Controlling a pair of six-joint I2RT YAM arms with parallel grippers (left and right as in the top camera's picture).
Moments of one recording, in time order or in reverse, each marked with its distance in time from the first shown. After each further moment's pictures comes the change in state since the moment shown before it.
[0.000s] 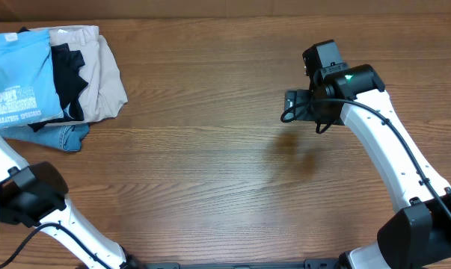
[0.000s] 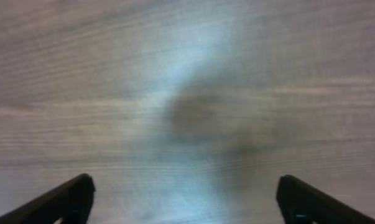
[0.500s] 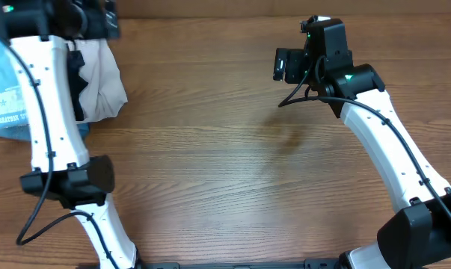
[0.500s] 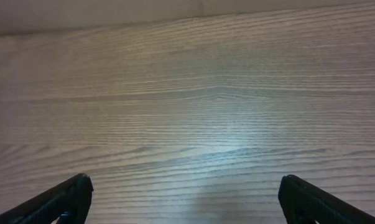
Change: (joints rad) left arm -0.465 -0.033 0.027 -0.314 0.111 0.073; right arm 0.000 0.000 0.004 0.484 0.000 -0.076
